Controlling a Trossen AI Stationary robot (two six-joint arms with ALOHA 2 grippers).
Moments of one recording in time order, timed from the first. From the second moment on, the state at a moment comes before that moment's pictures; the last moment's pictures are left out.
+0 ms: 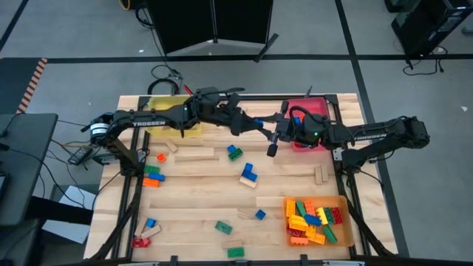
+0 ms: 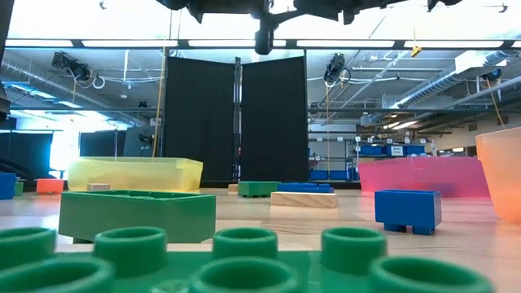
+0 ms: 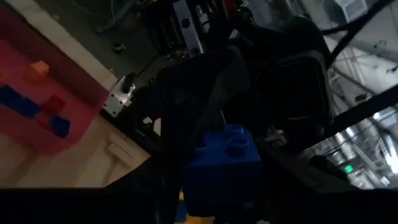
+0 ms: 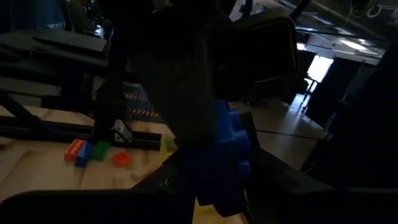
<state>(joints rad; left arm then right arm) 0.26 1.61 1.33 0.21 0.38 -0.84 -0.03 1.19 0.83 0.36 0.27 -0.28</state>
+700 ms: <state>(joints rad) 0.61 1.61 1.33 0.28 0.70 -0.54 -0.19 1.12 0.97 -0.22 0.59 0.04</state>
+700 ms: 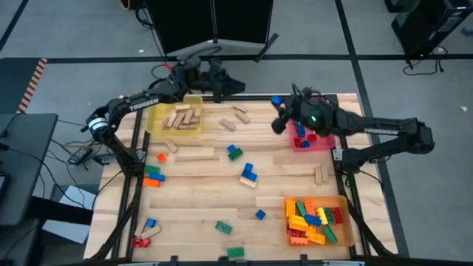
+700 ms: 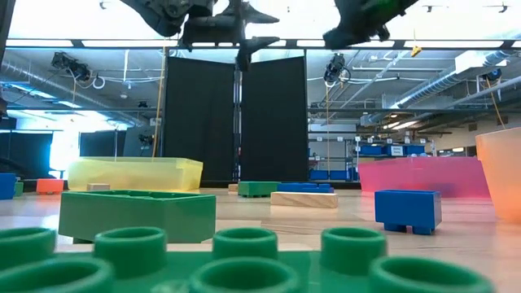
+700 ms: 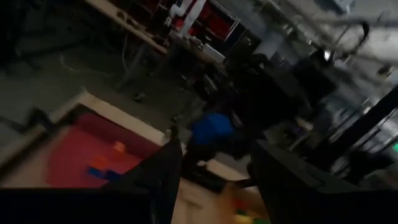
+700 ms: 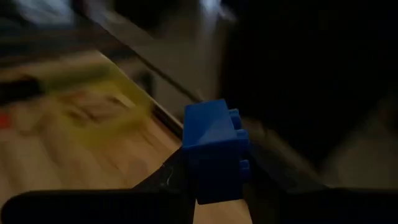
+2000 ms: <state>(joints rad) 0.77 1.09 1.04 -0.28 0.34 0.10 -0.70 1.36 0.89 -1.01 0.11 0.85</state>
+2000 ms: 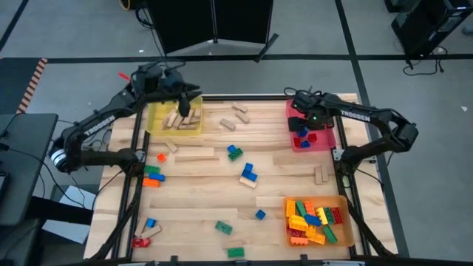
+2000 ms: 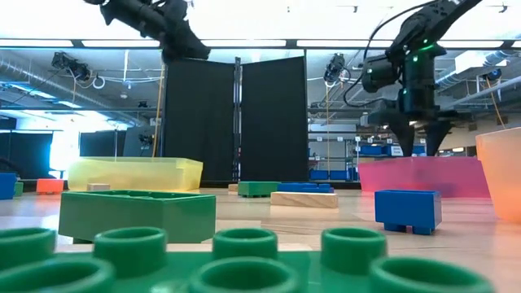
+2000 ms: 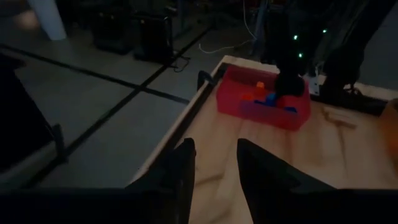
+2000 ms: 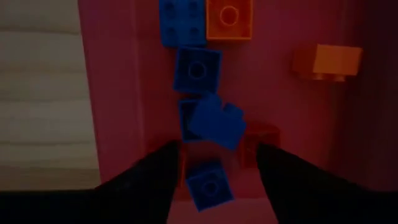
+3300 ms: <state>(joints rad) 0.73 0.90 0.81 -0.12 0.19 -0.04 0.09 1.12 0.76 -1.19 -0.09 1.69</state>
